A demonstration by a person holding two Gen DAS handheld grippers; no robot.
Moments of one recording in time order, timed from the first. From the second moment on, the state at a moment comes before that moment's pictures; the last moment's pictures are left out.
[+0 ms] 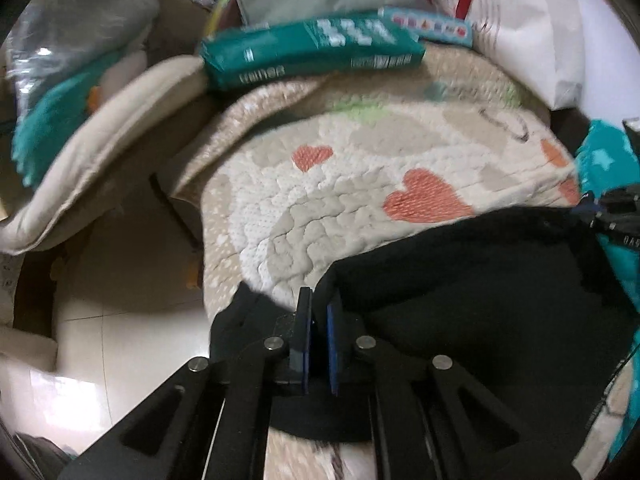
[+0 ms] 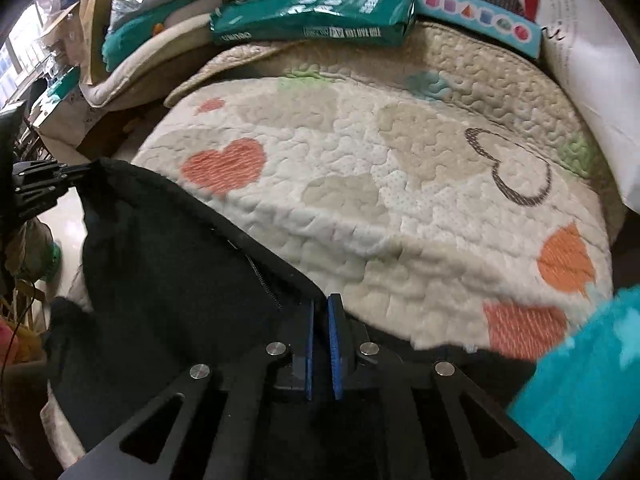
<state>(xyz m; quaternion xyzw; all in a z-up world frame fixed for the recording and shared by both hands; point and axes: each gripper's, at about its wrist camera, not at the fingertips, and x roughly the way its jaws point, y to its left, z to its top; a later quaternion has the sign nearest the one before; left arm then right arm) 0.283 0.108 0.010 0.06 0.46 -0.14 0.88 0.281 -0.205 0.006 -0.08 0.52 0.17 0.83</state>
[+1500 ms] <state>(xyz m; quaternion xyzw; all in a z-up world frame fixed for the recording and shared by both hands) 0.036 0.184 -0.024 -0.20 0.48 0.00 0.85 0.027 -0.237 0.005 0.01 0.55 0.13 0.82</state>
